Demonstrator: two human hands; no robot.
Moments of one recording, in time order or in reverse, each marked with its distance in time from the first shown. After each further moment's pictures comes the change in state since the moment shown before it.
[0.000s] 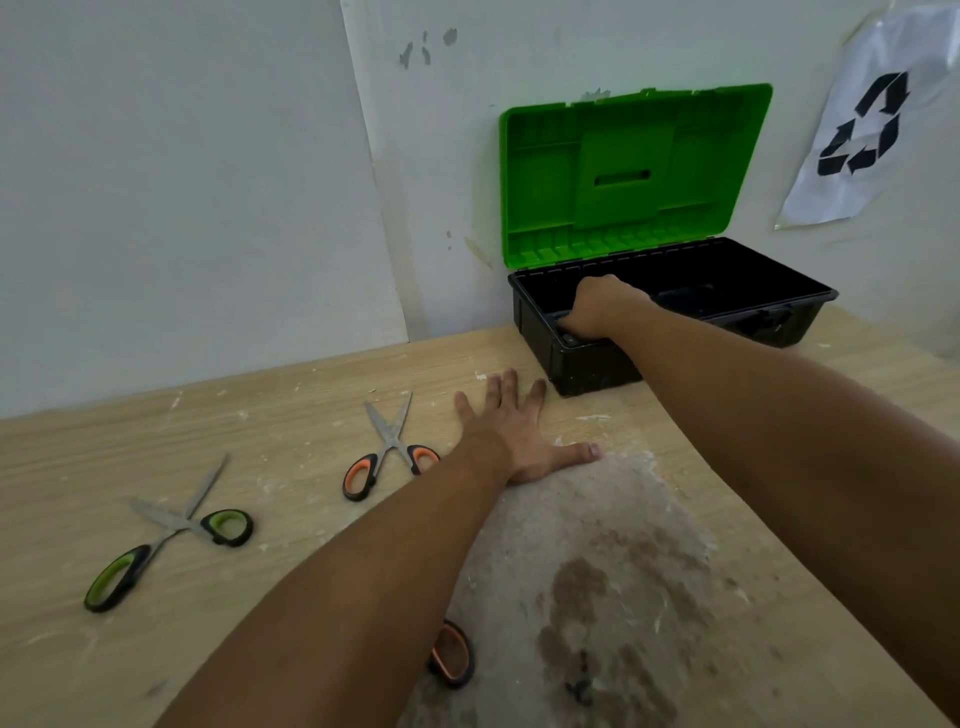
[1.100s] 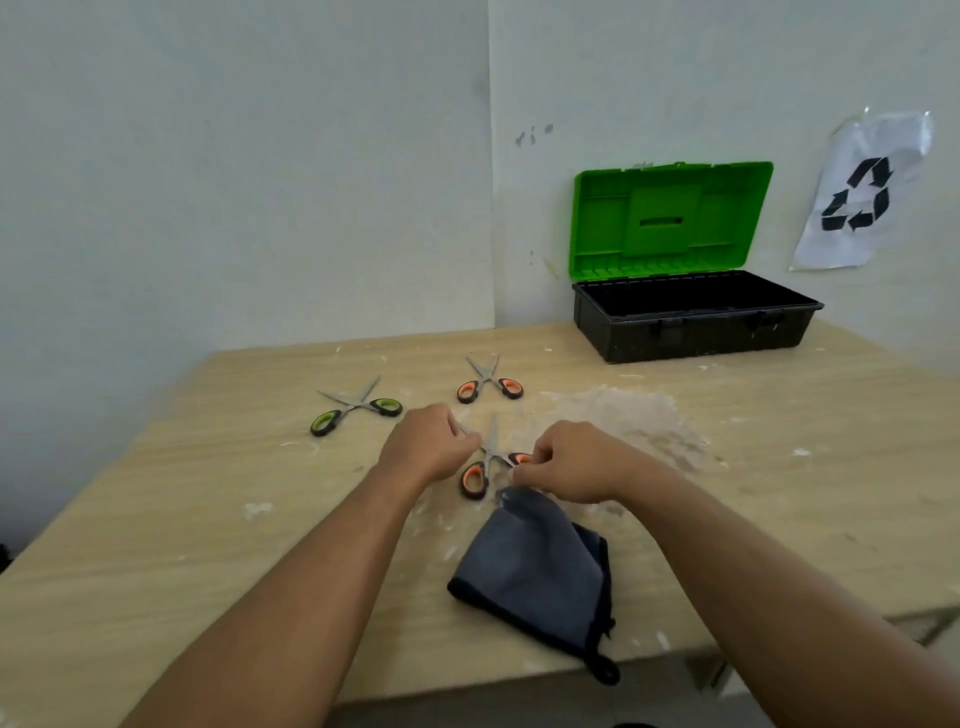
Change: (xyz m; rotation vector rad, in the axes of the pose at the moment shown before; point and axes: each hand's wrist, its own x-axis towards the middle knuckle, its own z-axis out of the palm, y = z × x) left_hand -0.254 -0.100 0.008 -0.378 0.437 -0.314; right_hand -0.349 -0.100 0.038 0.269 -0.282 -0.329
